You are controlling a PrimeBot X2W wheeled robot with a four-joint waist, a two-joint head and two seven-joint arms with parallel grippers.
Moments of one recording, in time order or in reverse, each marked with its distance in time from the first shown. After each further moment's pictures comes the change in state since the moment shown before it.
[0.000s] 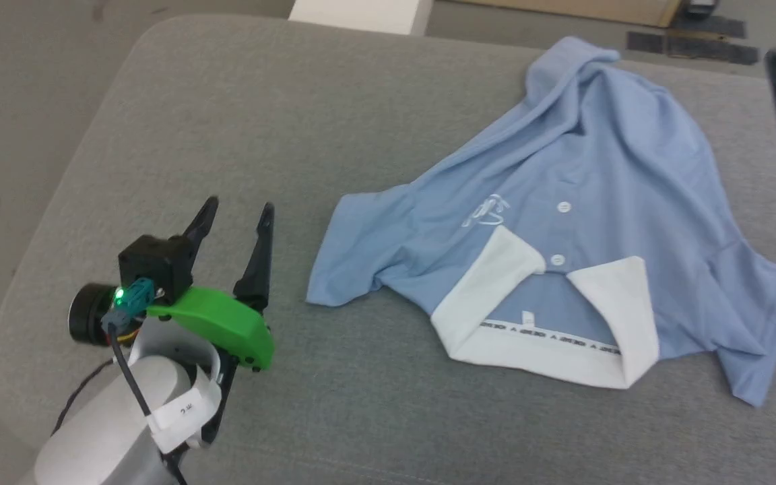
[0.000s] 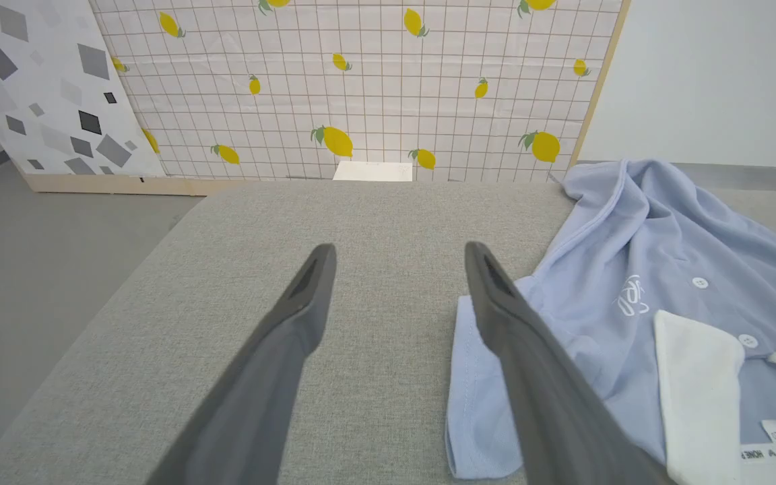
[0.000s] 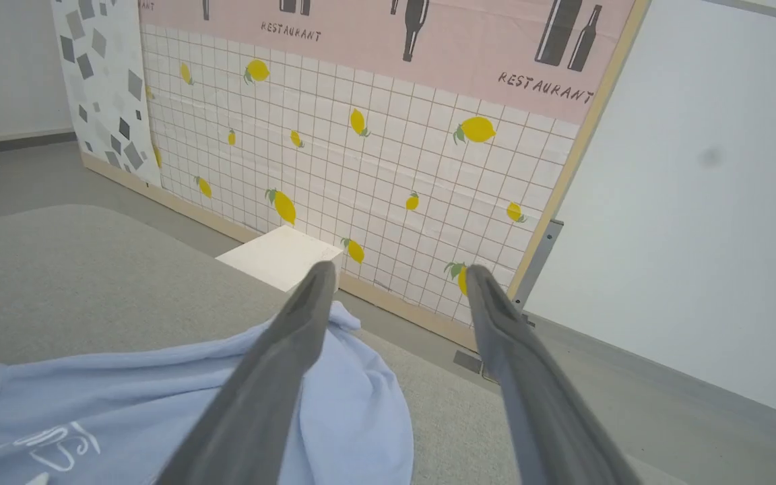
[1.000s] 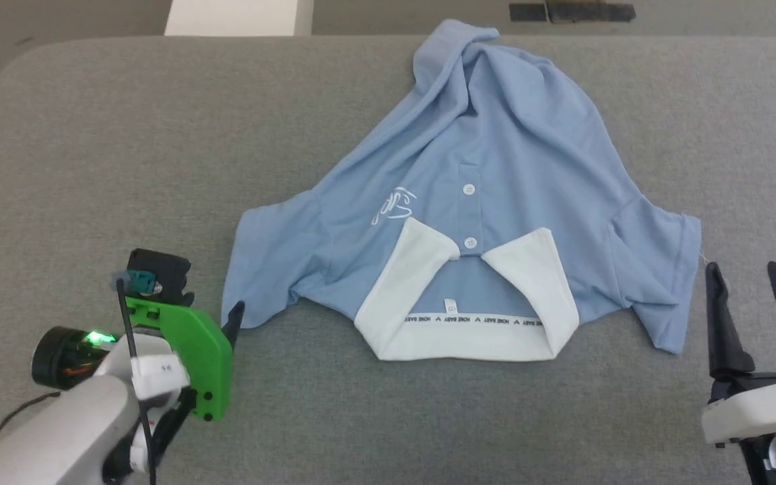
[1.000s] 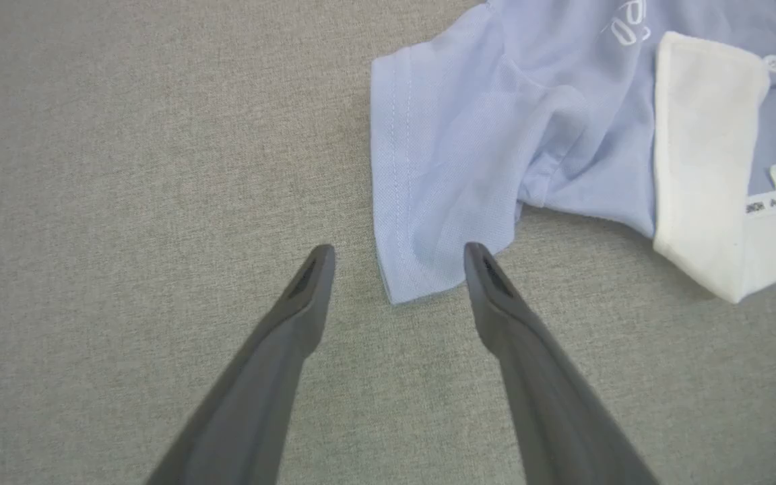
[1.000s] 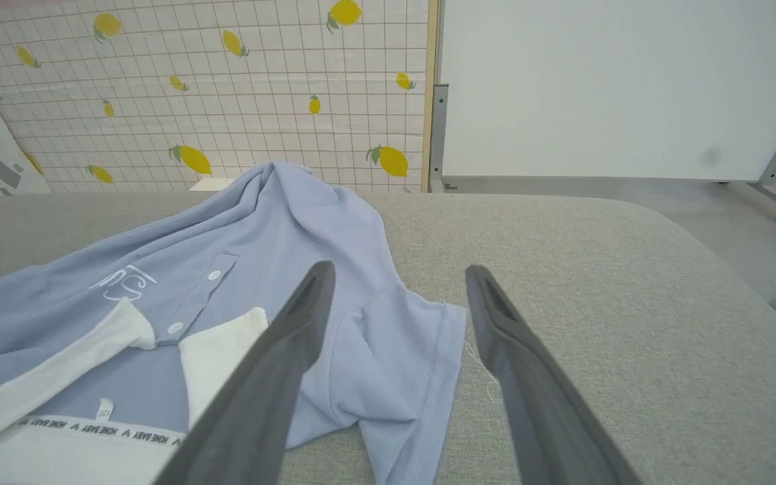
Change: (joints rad) left arm 0.018 0.188 -0.091 -0.073 -0.111 0.031 0.492; right arm 0.820 0.579 -0.562 -0.788 -0.402 0.000 0.250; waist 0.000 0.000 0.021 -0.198
